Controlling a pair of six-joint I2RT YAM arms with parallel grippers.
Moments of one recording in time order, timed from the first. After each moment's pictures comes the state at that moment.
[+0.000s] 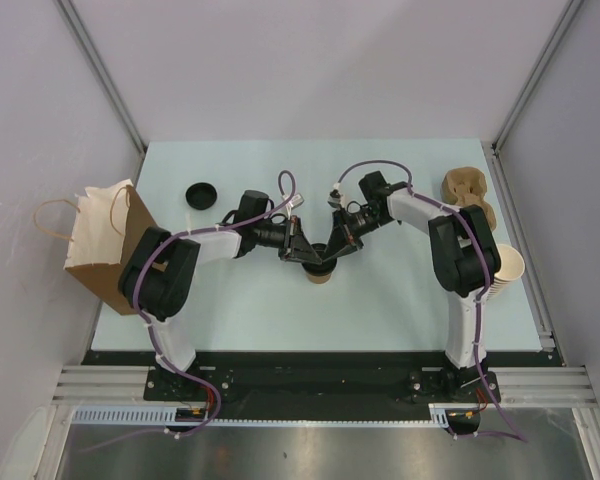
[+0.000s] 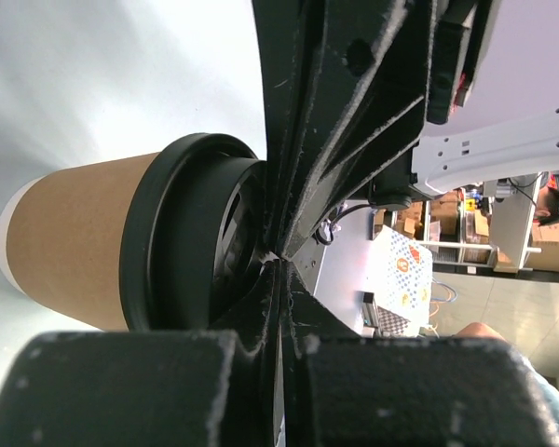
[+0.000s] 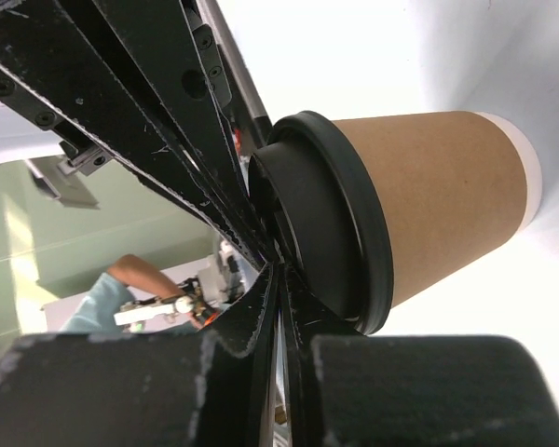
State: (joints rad) left arm -0.42 1.83 0.97 0.17 1.09 -0.65; right arm 0.39 2.06 1.47 -0.73 -1.15 0.16
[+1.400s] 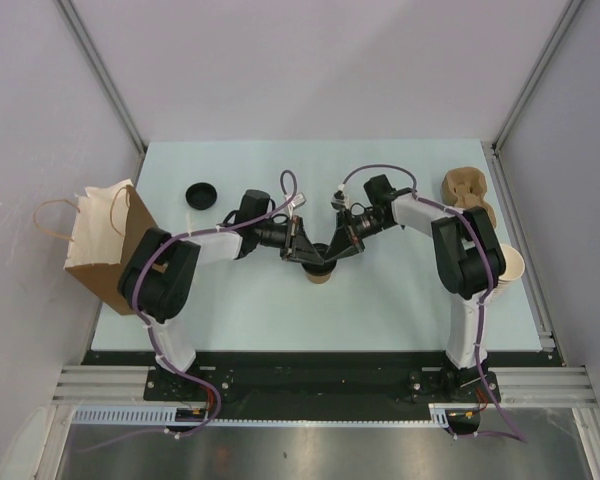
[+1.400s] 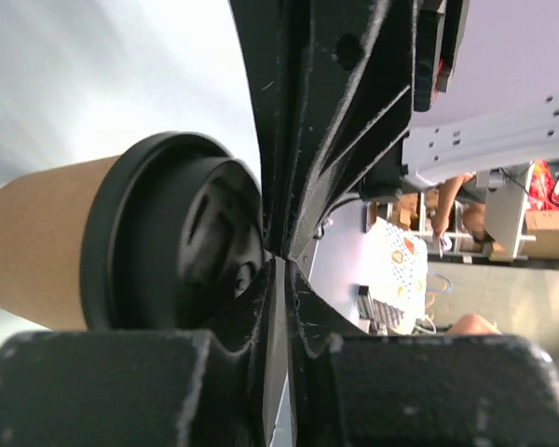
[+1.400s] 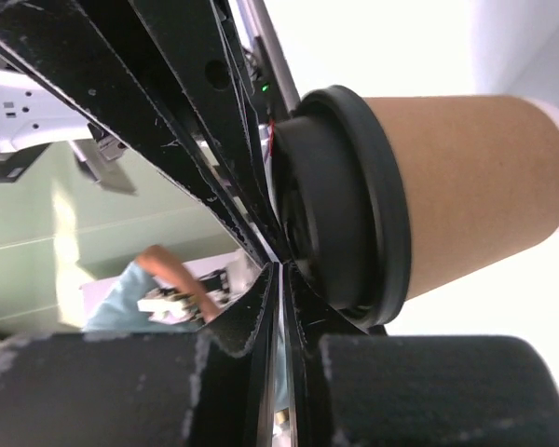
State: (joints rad) left arm -0.44 1.83 0.97 0.20 1.12 -0.68; right arm 0.38 2.05 1.39 -0.63 -1.28 0.20
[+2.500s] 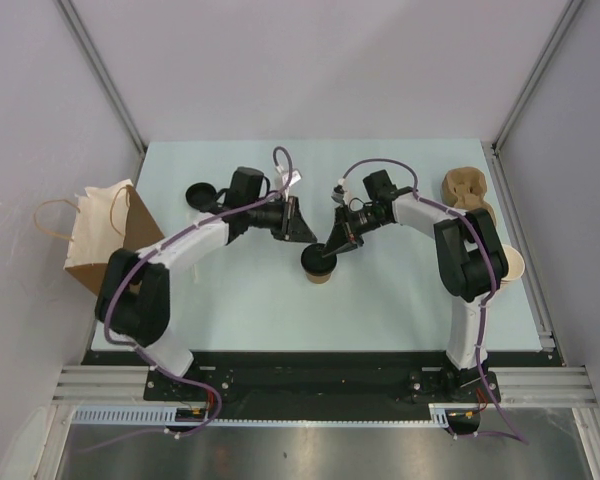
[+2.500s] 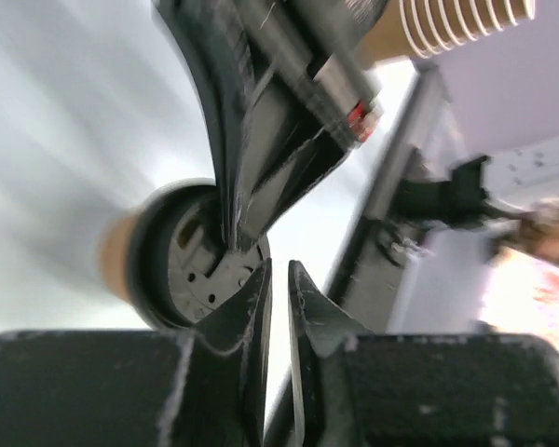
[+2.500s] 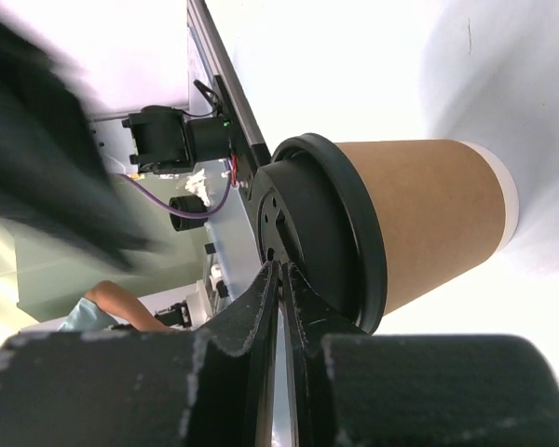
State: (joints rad) left arm -0.44 1.67 1.10 -0.12 0.90 -0.40; right arm 0.37 2.00 1.38 -0.52 -1.14 0.27
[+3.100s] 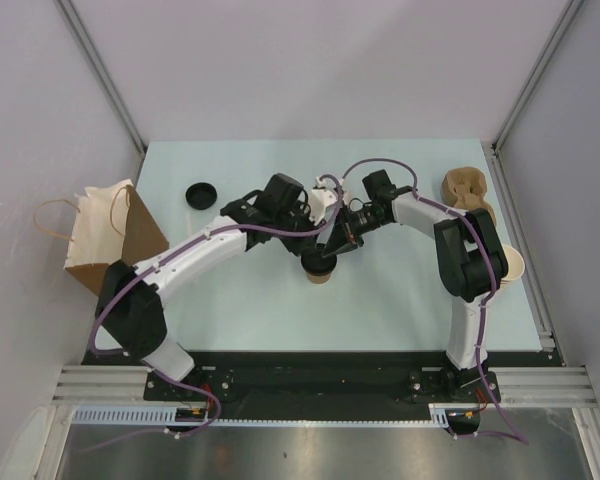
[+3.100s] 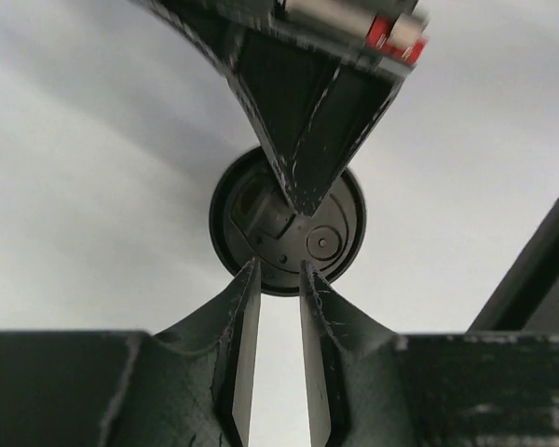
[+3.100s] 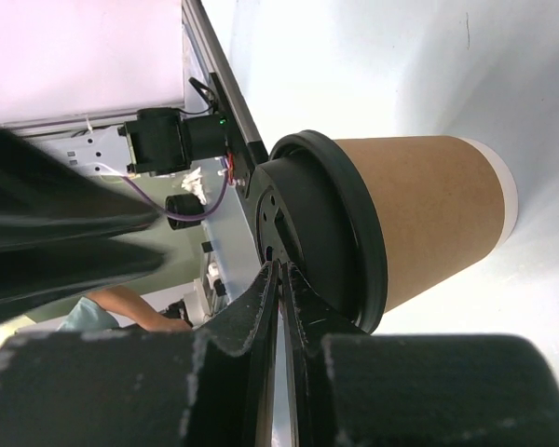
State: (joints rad) left arm -0.69 1.57 1.33 -0.59 0.27 0.17; right arm 0.38 2.00 1.39 -0.55 -1.13 0.26
